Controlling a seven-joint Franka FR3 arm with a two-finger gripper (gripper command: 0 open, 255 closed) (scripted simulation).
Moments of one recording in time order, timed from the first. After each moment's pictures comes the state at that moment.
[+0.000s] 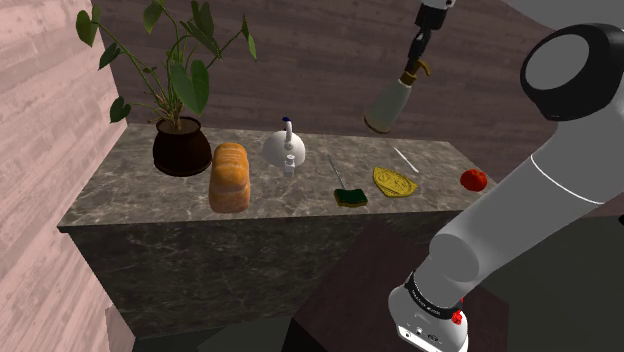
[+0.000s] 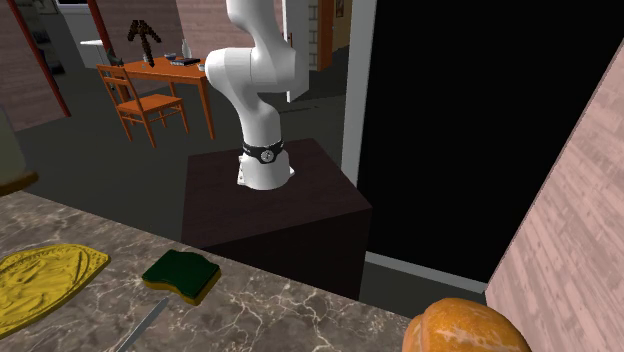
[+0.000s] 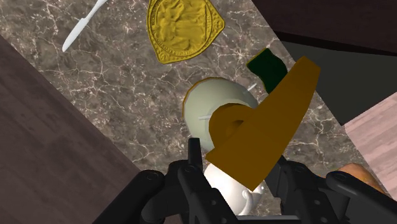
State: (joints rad) arm -0.37 -0.13 -0.34 -1.54 -0.11 1.52 -0.84
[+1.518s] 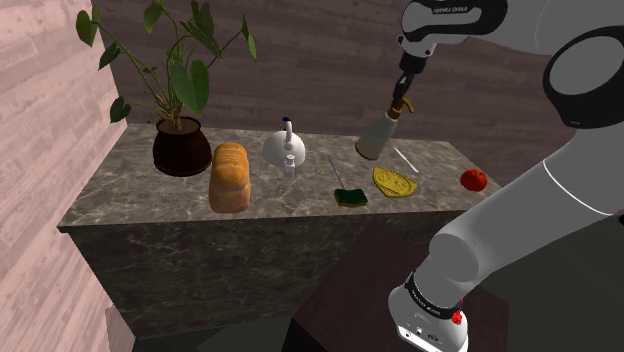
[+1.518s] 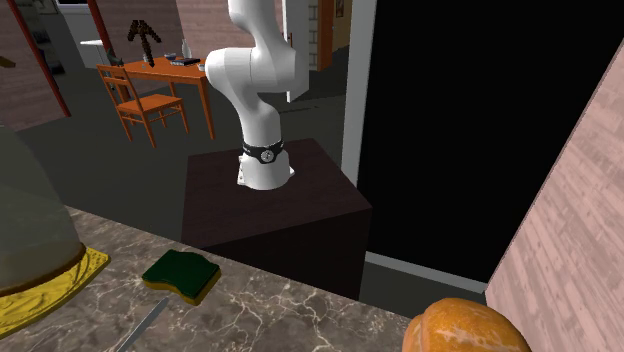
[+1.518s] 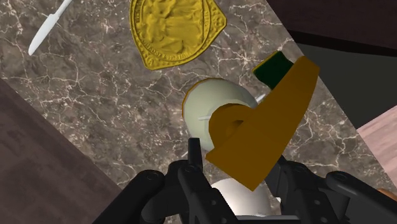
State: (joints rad) arm -0.37 -0.22 -0.33 -1.95 -0.15 1.83 -0.80
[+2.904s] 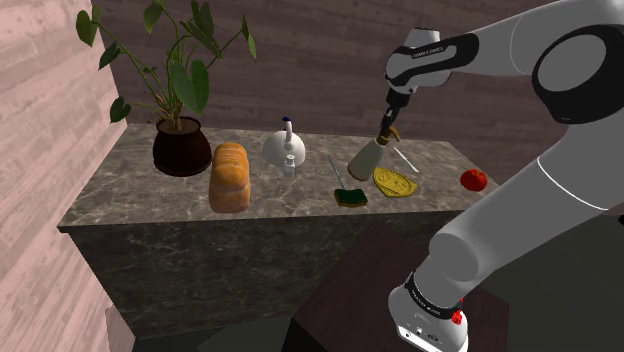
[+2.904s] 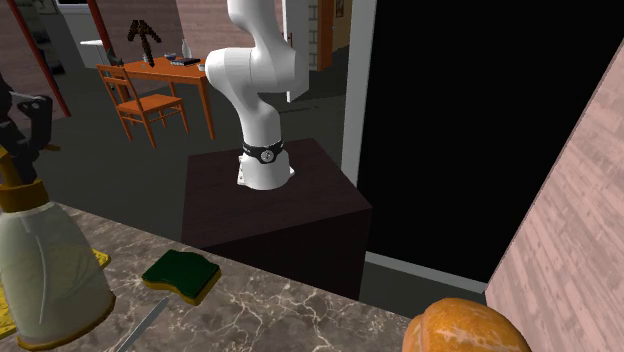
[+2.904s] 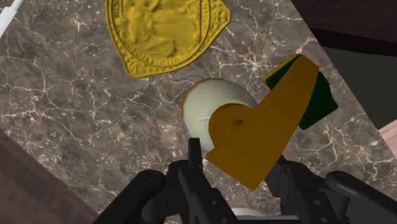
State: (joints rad) arm -0.38 -0.18 -0.35 -2.19 -0.15 2.12 -0.79
